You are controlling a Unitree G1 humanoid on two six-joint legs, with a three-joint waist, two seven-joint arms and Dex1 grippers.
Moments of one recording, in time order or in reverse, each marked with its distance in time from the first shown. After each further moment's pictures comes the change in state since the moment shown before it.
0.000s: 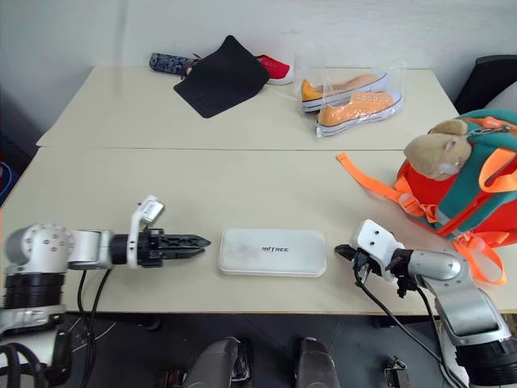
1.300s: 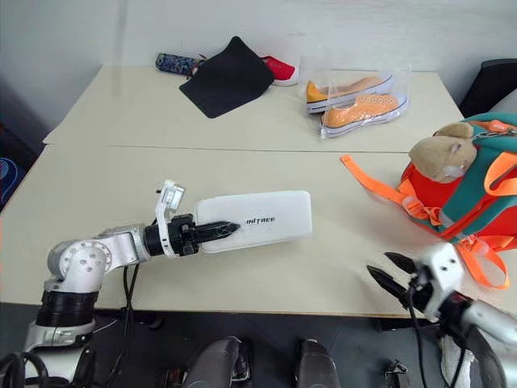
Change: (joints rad) left arm 0.152 -0.021 -0.207 -0.316 0.089 -0.710 -0.169; right arm 0.487 0.247 -0.524 -0.230 0.312 0.071 -0.135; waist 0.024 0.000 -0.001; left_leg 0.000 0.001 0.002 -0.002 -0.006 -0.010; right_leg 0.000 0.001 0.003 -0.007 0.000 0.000
